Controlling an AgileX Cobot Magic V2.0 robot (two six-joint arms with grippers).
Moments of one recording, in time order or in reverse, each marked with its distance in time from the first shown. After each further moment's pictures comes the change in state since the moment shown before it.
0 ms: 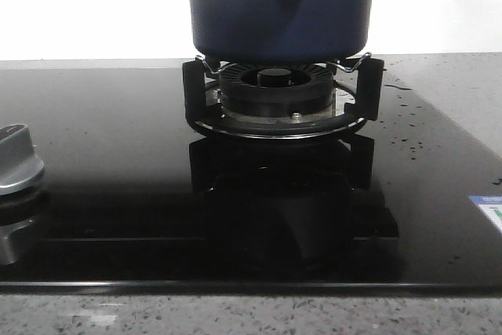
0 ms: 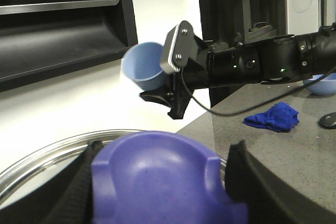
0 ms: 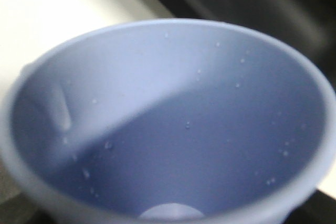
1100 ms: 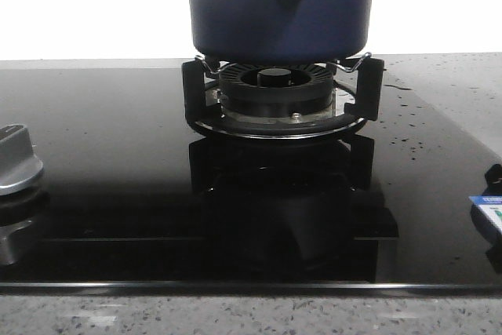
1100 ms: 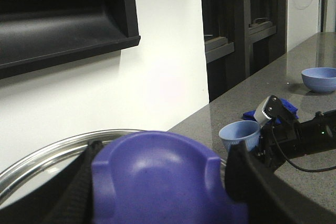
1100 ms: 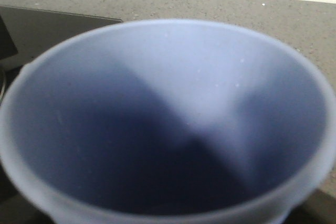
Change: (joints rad) left arm 0.000 0.030 0.000 -0.008 0.000 -0.002; right arm -0.520 -0.280 0.801 0.102 -0.579 0.379
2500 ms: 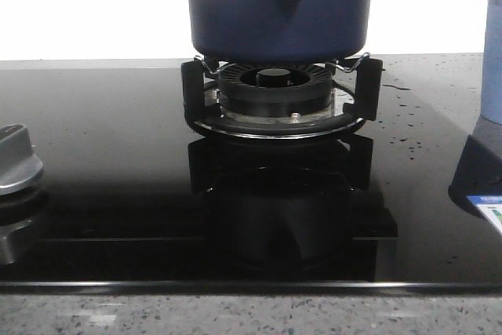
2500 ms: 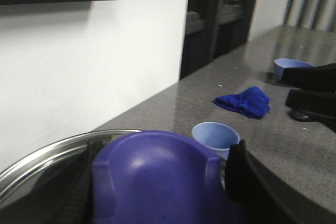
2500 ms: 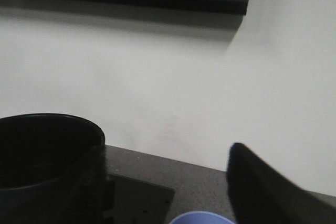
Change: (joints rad) left arm -0.111 0.468 -0.172 -0.193 0.043 0.157; right arm 0.057 -0.545 0.001 -0.059 -0.088 0.125
